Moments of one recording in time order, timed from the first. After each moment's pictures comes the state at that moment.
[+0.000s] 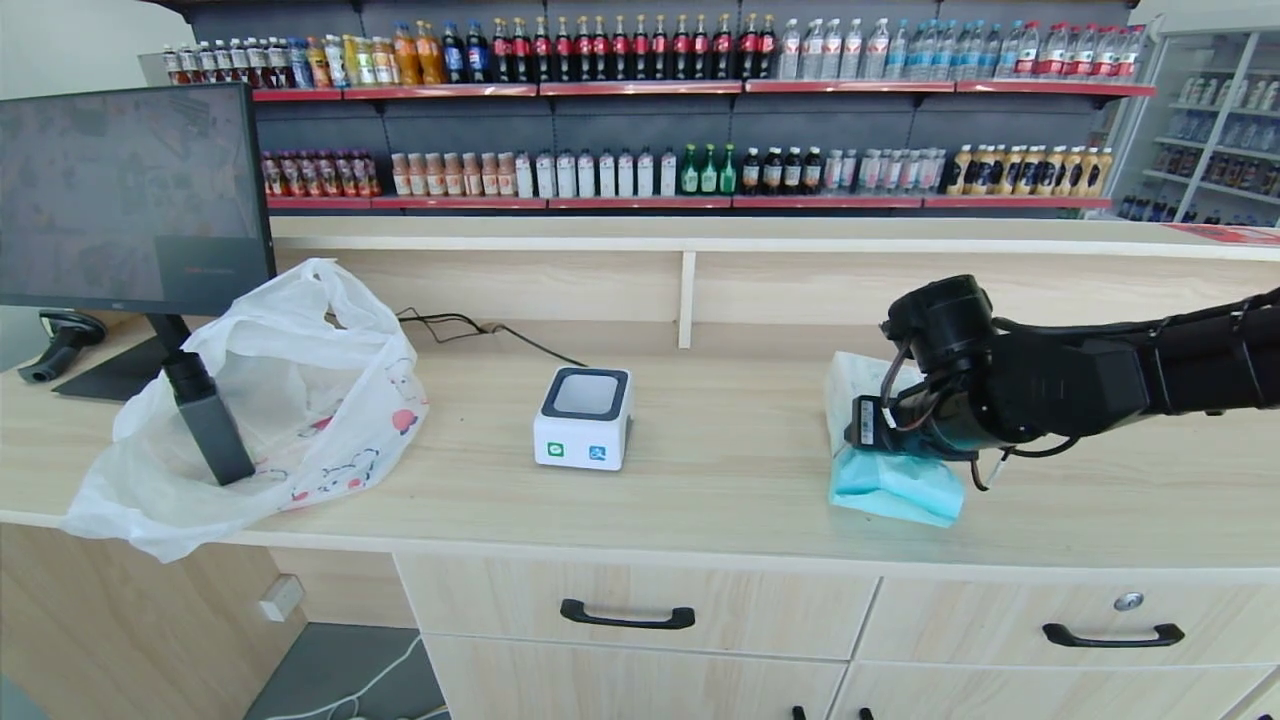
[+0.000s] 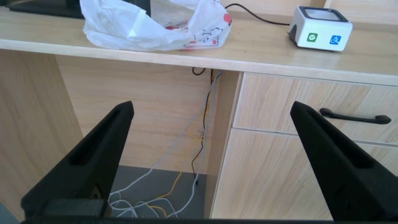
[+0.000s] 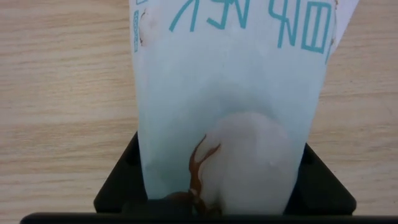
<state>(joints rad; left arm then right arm) 0.00 0.00 0.00 -0.01 0.00 0.01 0.31 2.00 -1.32 0.14 -0.27 0.33</state>
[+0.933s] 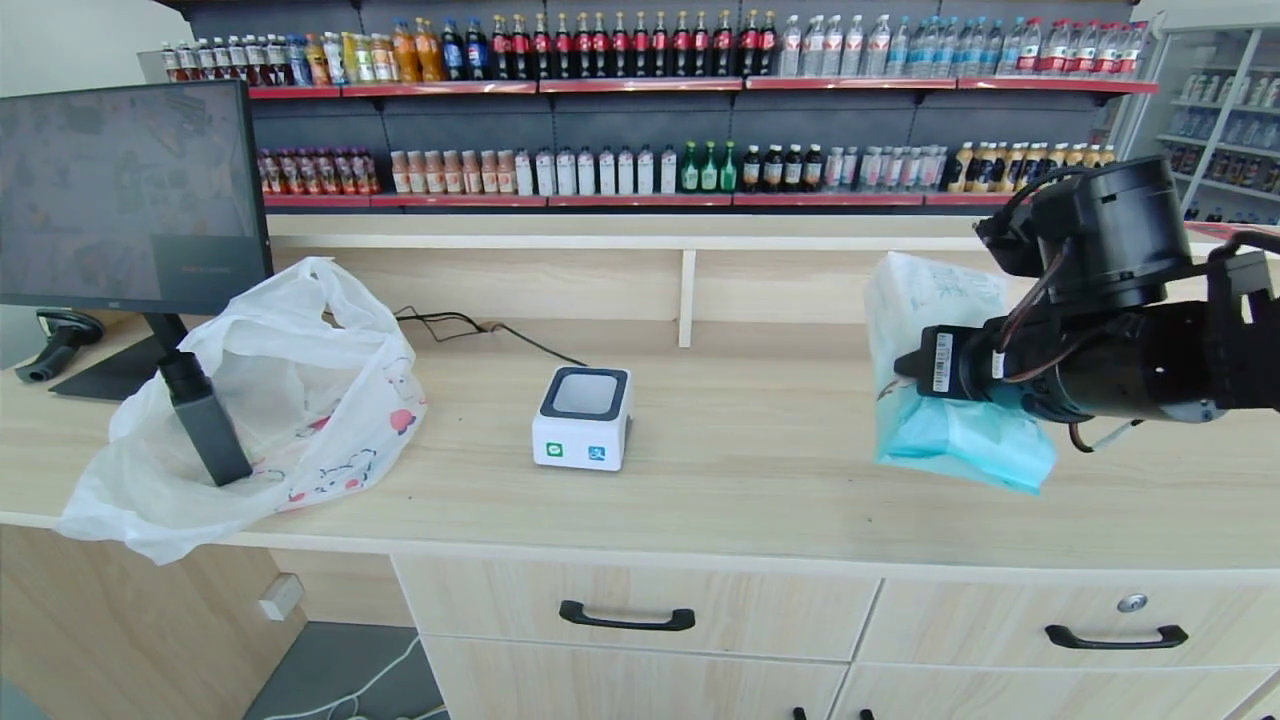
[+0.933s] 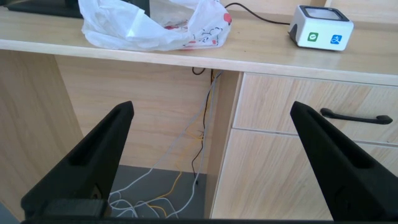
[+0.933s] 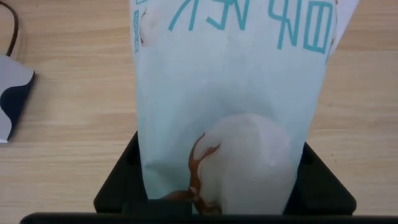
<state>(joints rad) 0.00 0.00 0.00 -0.01 0.00 0.01 0.40 1.65 -1.22 0.12 -0.36 0.28</state>
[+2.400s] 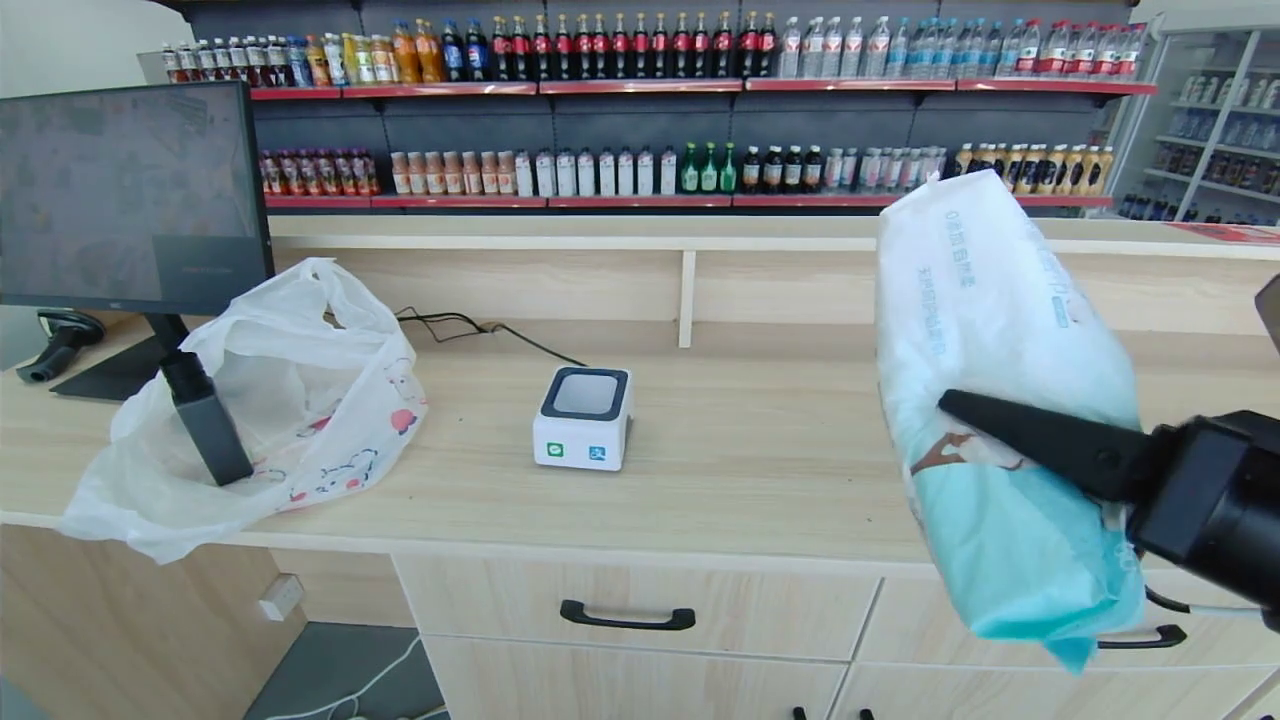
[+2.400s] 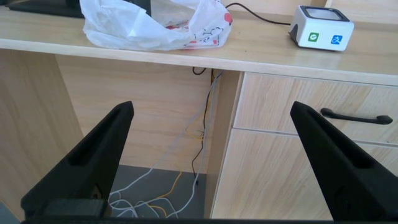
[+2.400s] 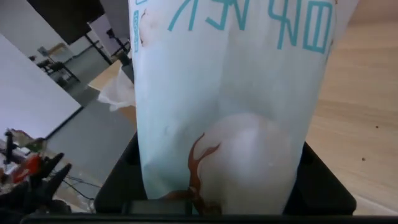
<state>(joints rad) 0.00 0.00 0.00 -0.01 0.00 0.01 0.59 1.19 -0.51 -0.68 0.13 0.55</state>
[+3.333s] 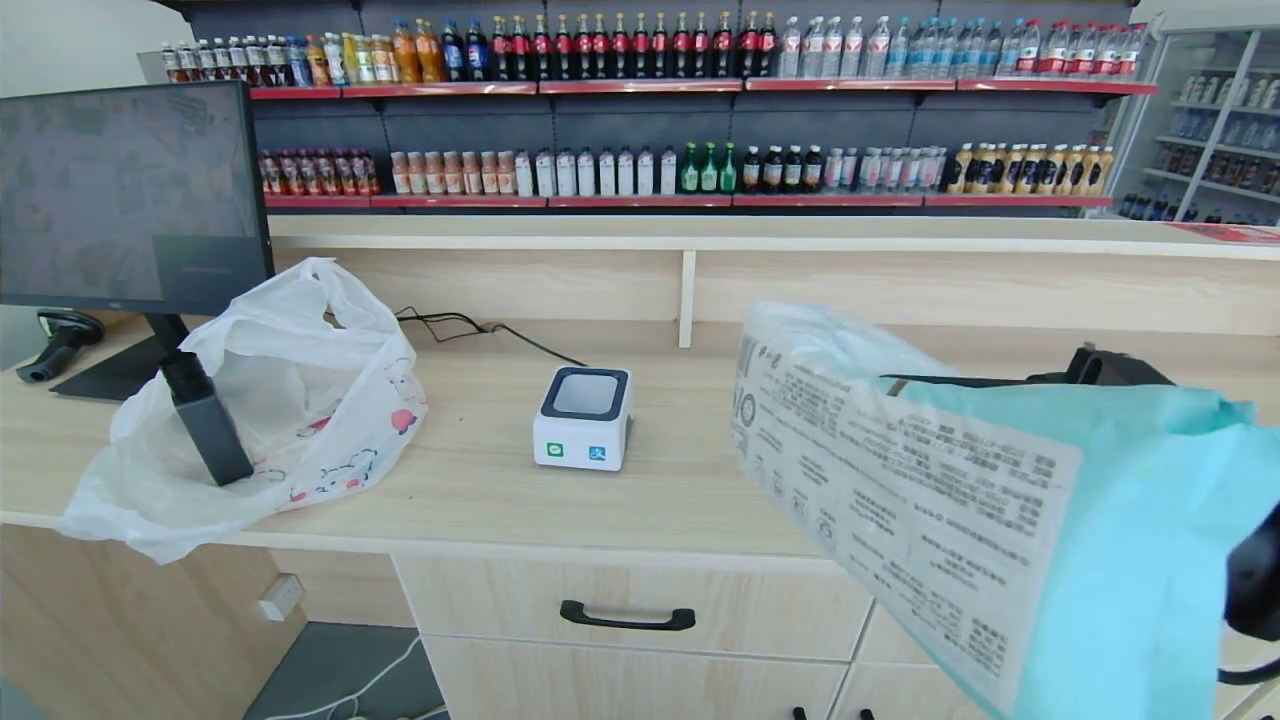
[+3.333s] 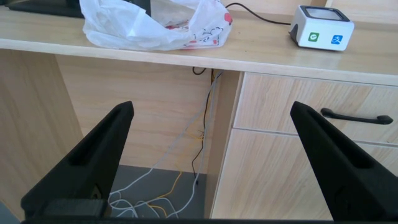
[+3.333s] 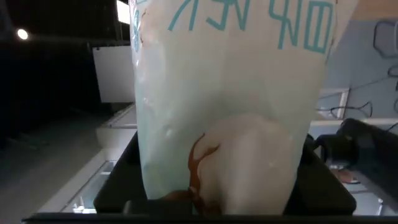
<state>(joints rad) 0.00 0.00 0.00 -0.01 0.00 0.01 0.63 1.31 -0.56 -0.81 0.53 1.71</state>
